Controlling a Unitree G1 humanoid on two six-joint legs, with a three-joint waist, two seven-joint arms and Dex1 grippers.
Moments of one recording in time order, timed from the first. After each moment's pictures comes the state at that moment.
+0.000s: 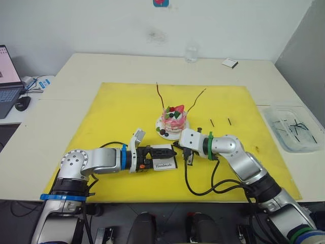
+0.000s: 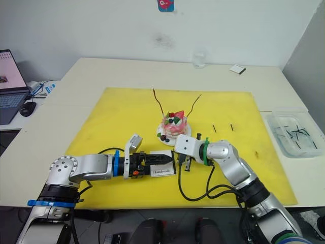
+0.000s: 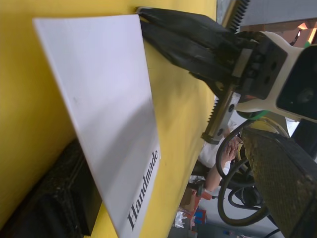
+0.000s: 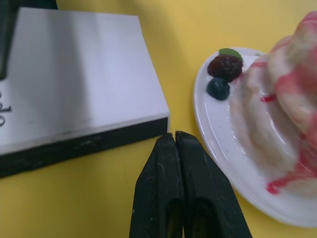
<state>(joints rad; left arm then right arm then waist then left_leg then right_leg) -0.44 0.56 0.01 0.17 -1.98 1.37 0.30 -0.54 -0.39 0.45 0.01 -0.14 0.29 0.84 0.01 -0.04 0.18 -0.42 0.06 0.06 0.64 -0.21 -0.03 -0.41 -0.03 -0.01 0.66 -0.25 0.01</state>
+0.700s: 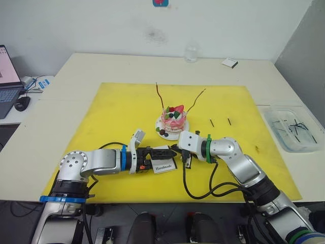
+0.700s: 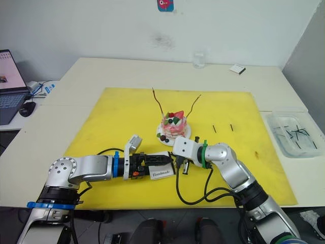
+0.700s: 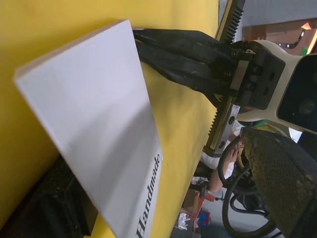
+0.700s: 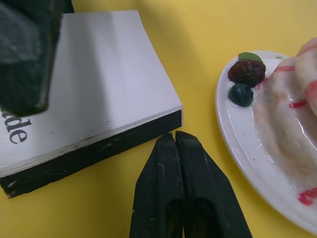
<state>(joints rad) -0.43 0.56 0.01 0.15 -1.98 1.36 0.32 -0.51 -0.39 0.45 -0.06 -0.12 0.34 0.87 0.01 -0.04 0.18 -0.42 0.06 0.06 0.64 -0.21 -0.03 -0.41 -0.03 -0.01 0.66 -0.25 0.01</state>
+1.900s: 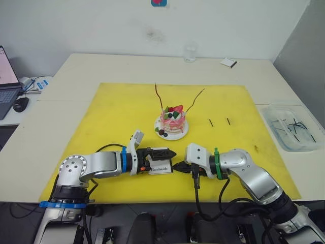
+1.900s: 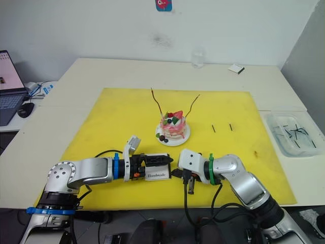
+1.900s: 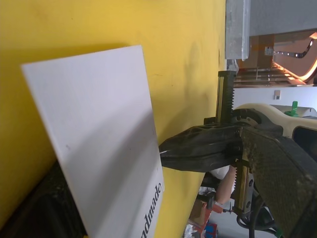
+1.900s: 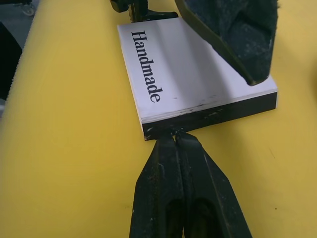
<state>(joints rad) -0.37 0.54 0.04 0.08 -1.98 1.31 0.38 -0.36 -0.50 0.44 -0.32 0.07 0.54 0.98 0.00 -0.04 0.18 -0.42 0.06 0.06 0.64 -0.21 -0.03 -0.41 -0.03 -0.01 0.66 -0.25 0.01</state>
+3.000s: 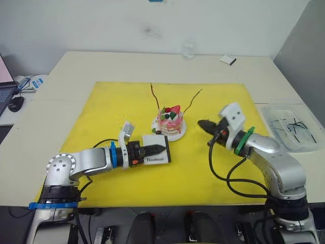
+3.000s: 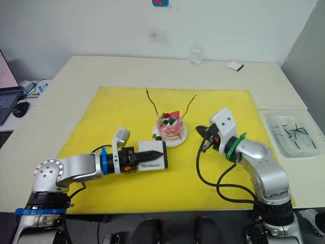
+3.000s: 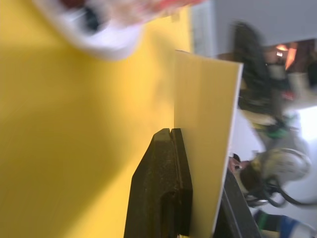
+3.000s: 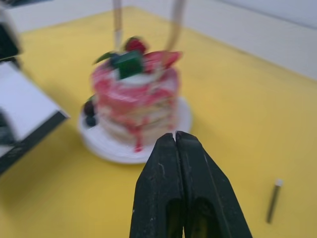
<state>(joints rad) -0.38 0.59 0.15 -0.02 -1.96 1.29 0.15 -0.32 -0.32 -0.06 -0.52 0.22 0.86 0.51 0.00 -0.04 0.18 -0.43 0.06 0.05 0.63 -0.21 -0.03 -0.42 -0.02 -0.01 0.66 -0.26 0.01</state>
